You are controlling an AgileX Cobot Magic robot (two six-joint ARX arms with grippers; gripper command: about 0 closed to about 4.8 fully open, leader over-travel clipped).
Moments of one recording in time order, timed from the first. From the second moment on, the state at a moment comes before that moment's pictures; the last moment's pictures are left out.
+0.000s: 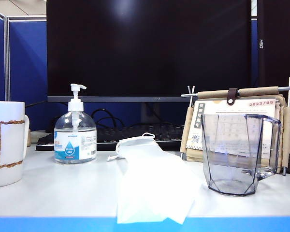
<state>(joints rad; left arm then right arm) -0.03 0.55 0.59 -0.53 0.16 -0.43 0.01 0.02 0.34 0.08 -0.34 0.20</state>
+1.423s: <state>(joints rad) -0.03 1.13 0.70 -0.54 0.27 -0.31 0.02 0.30 0.52 -0.14 -0.42 0.16</state>
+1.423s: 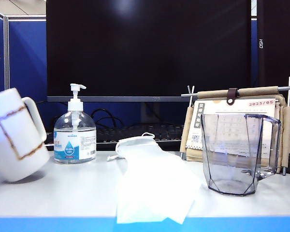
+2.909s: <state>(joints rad) -0.03 1.08 0.75 -0.77 0.27 -0.06 0.07 0.56 0.50 -0.65 -0.31 0.33</state>
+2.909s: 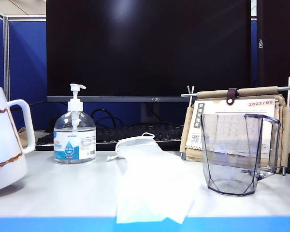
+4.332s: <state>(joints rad) -0.03 1.08 0.75 -0.77 0.30 -0.02 0.43 0.58 0.18 -0.07 0.07 0.30</state>
